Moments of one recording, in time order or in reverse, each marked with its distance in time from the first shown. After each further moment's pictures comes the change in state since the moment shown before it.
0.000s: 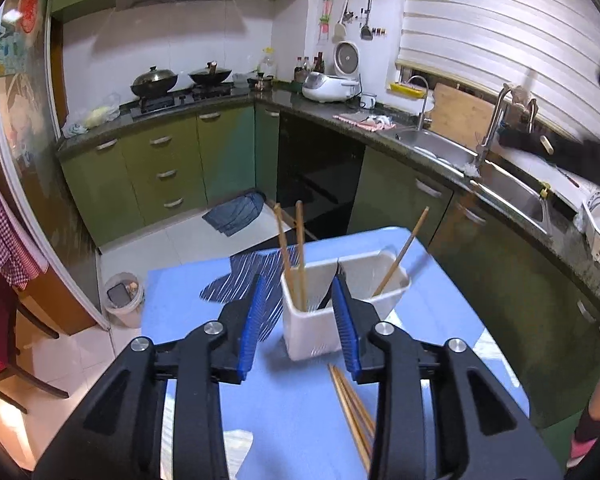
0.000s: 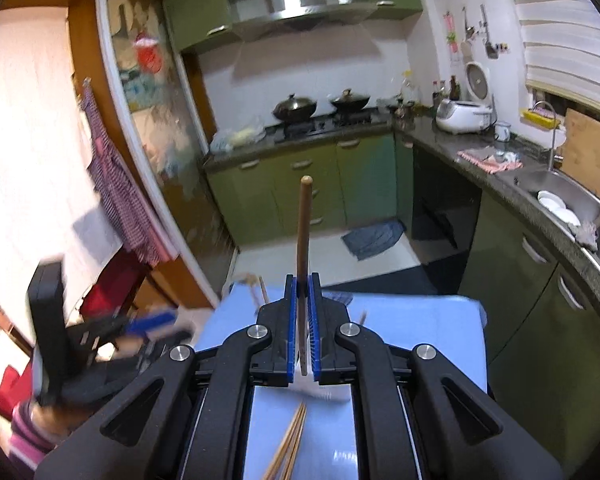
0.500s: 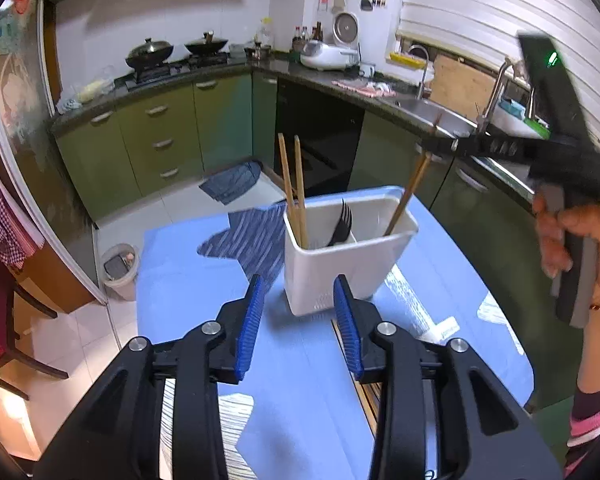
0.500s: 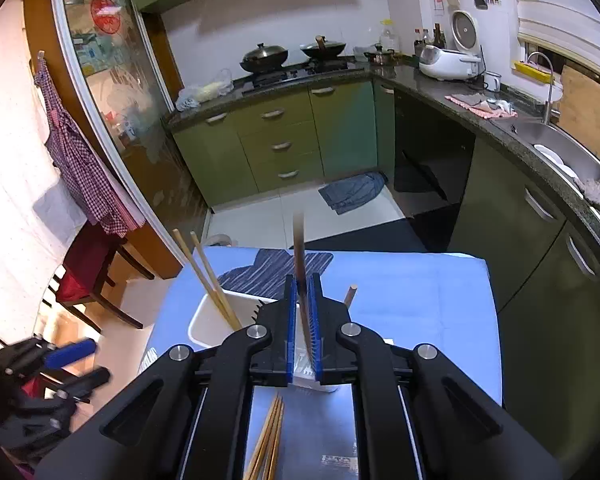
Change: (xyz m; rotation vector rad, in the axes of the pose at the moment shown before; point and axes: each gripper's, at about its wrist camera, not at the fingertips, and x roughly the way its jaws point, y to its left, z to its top) left arm 0.015 0.002 -0.038 0.002 0.110 -0.017; right arm 0.098 -0.029 -0.032 0.027 0.158 -0.052
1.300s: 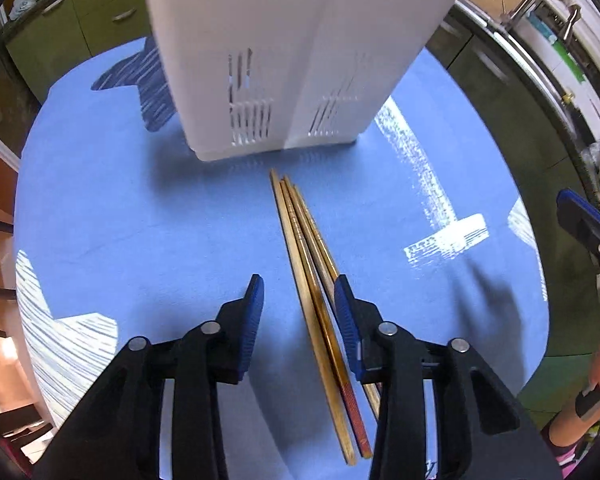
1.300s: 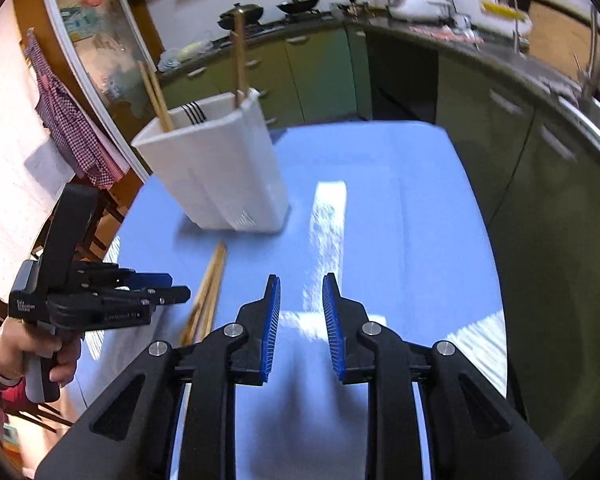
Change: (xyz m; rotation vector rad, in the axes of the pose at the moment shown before) left arm 0.159 -0.052 -0.087 -0.058 0.464 -0.075; right arm -0.016 -0.075 -0.209 0.080 0.152 -0.030
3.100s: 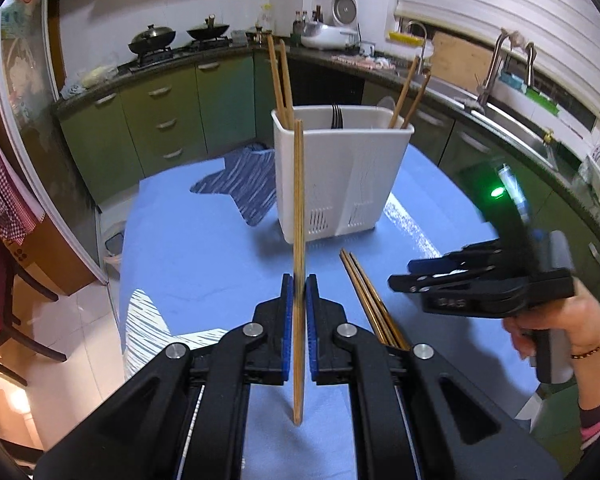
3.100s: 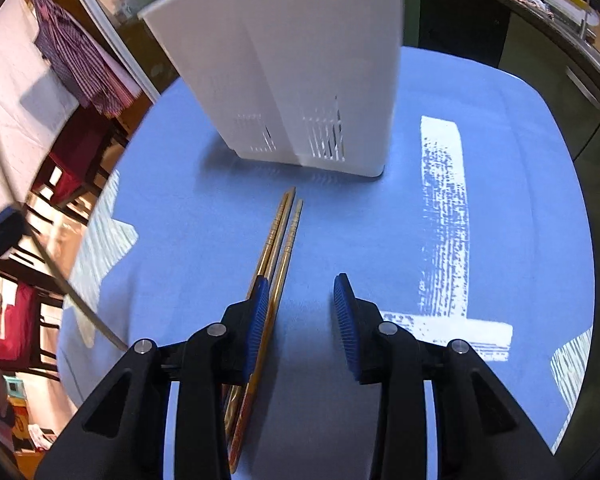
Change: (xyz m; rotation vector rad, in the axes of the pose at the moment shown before) left arm -0.128 0.023 -0.074 0.057 -0.463 0.101; right arm 0.121 0.092 0.013 -0.124 0.292 0.017
